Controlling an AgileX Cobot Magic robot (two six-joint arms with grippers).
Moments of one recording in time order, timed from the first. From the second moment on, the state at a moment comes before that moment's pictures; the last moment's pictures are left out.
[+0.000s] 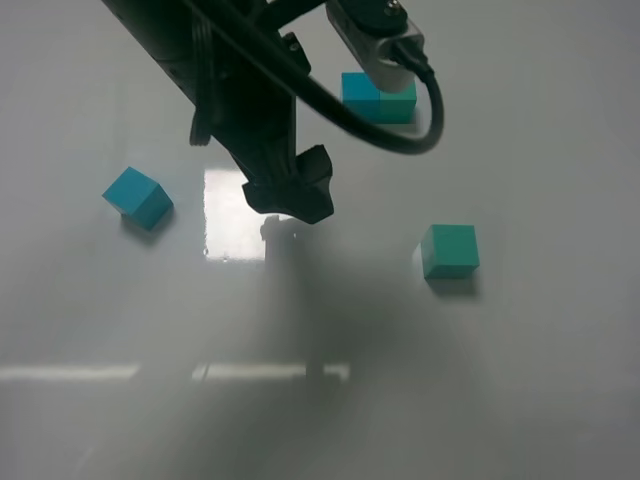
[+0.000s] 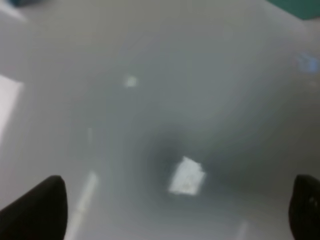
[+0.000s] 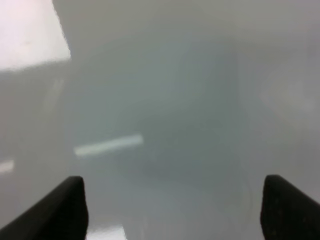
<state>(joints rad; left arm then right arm) -0.90 1.71 -1.96 0.13 1.22 0.44 -0.02 -0.01 -0.51 -0.17 0.99 0.21</state>
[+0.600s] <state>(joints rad) -0.97 1.87 -1.98 -0.01 1.01 0.62 -0.02 -0.01 -0.51 -0.17 0.99 0.21</state>
